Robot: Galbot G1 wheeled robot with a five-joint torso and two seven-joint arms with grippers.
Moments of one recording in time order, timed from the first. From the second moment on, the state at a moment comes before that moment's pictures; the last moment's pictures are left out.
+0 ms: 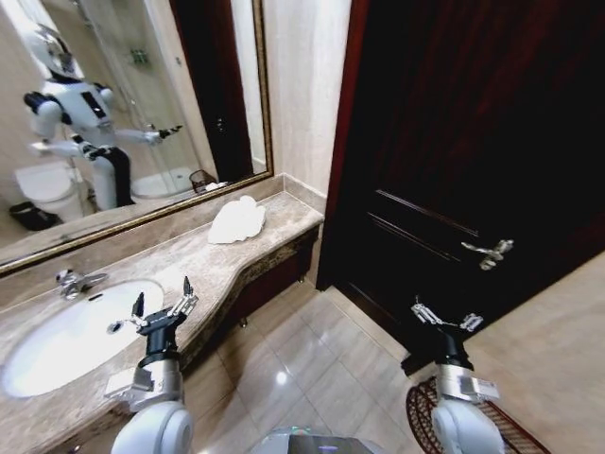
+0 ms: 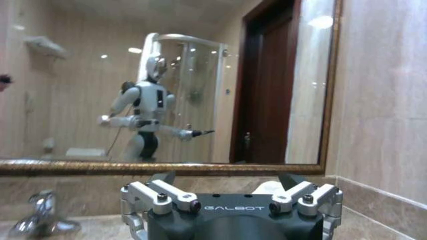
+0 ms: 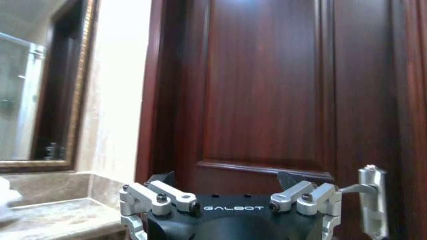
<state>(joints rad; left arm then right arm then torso) 1.79 -1.57 -0.73 -2.41 -0.20 -0.02 -0.23 -1.68 1.40 0.71 2.08 0.18 0.35 0.08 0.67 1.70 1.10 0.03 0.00</state>
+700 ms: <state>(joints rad) 1.79 -1.56 -0.71 -2.37 -0.22 -0.05 -0.11 -1.67 1.45 0.64 2.07 0.14 0.37 0.06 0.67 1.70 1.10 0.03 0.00</state>
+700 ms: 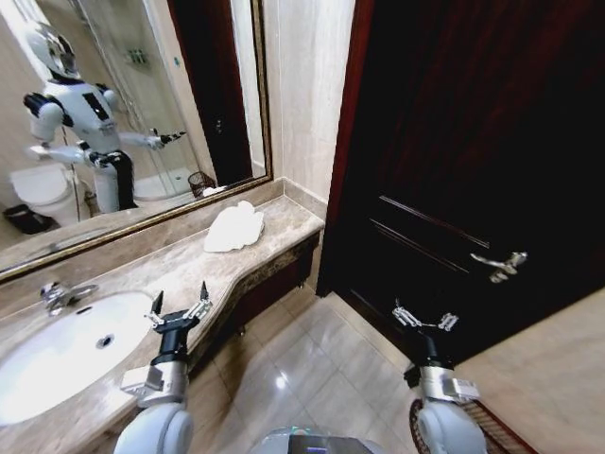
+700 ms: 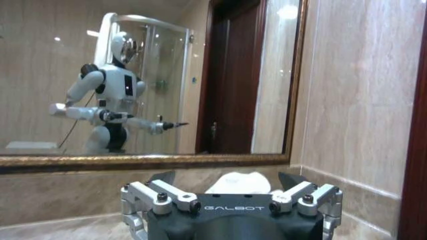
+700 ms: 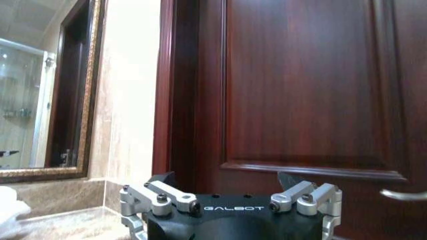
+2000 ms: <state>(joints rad) 1.42 -0.95 -0.84 -1.94 -0.76 0.21 -0.07 -1.63 1.41 0.65 2.10 0.18 0.40 0.03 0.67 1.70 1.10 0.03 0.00</state>
